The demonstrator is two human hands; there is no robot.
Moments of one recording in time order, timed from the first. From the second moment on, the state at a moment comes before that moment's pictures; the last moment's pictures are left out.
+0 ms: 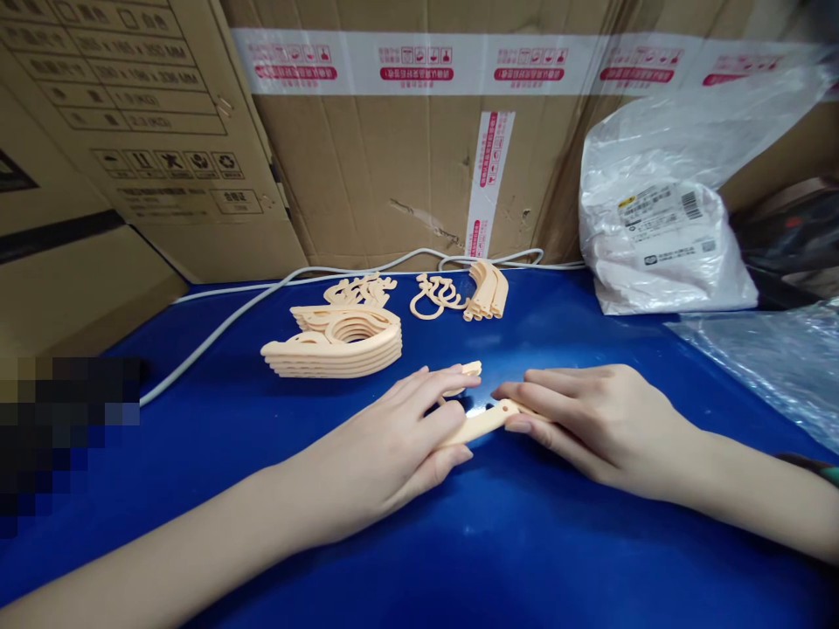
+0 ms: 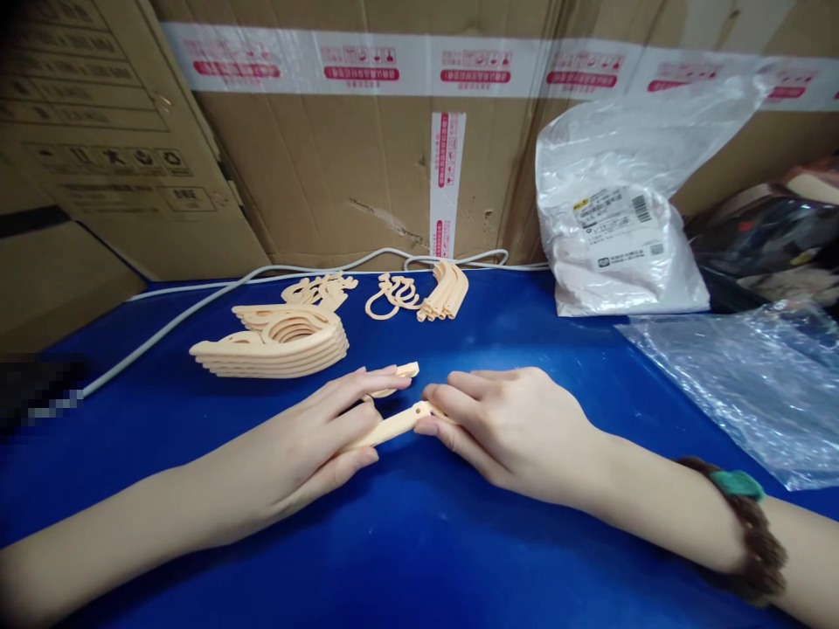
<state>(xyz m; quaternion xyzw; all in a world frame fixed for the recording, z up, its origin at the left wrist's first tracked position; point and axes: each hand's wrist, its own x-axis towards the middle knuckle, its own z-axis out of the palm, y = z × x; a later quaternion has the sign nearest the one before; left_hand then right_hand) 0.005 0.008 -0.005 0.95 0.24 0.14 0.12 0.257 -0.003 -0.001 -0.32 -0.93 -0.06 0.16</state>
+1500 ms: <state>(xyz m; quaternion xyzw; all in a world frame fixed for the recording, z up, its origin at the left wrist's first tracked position) 0.007 0.008 -0.007 0.96 0.22 0.11 0.12 0.257 0.000 0.001 -0.30 -0.94 -0.02 0.16</state>
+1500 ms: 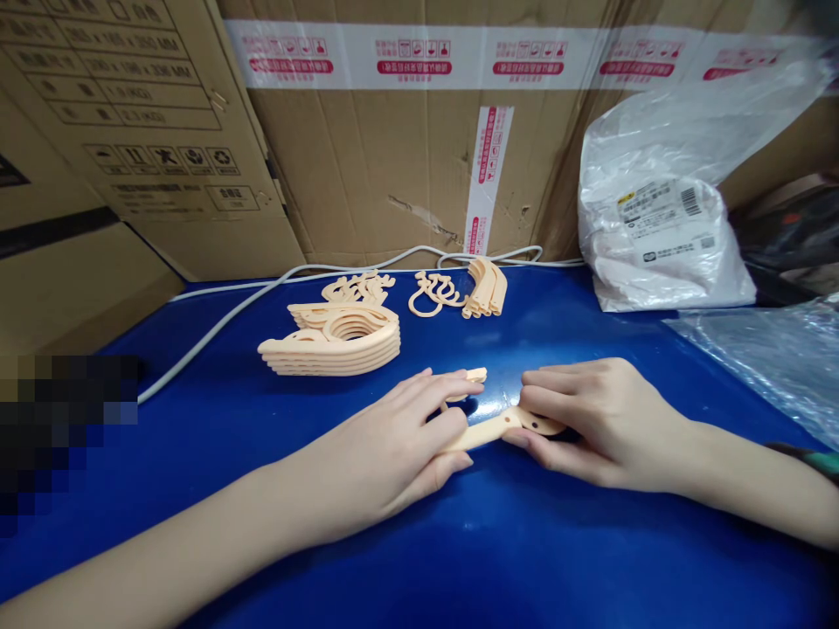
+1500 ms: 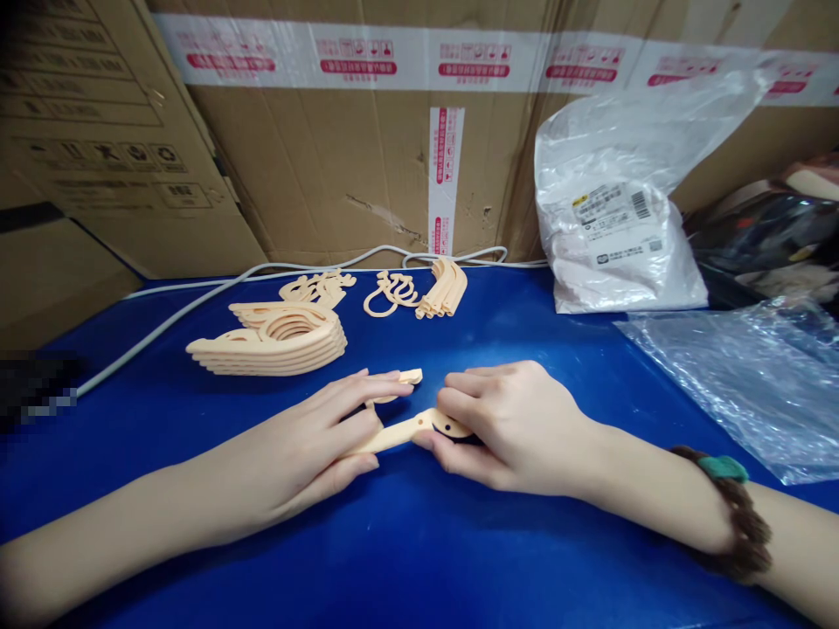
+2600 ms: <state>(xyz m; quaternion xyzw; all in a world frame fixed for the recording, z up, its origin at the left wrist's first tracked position) 0.005 0.007 -0.004 0.91 0.29 0.17 0.24 0.255 -0.002 0.002 -0.28 -0.95 -0.03 0.15</state>
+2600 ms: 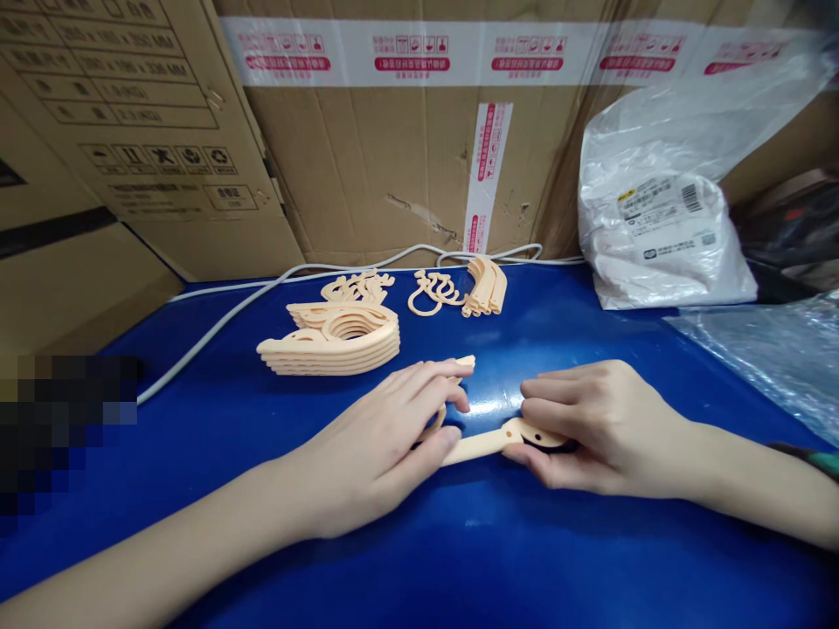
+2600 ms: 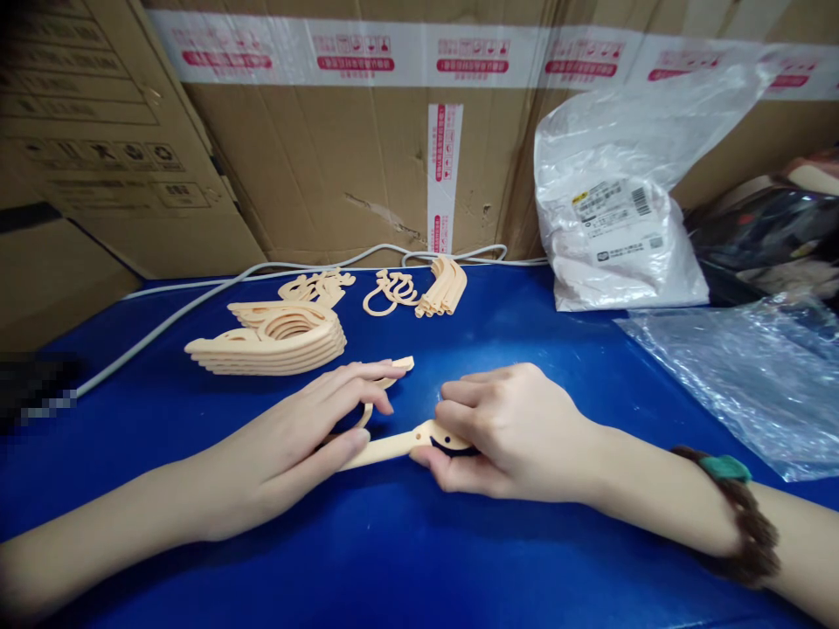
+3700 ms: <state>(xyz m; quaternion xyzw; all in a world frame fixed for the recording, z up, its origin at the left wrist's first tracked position) 0.005 0.012 -0.010 0.85 0.33 0.24 0.34 0.258 -0.003 -0.002 -0.27 -0.95 -0.05 0.16</state>
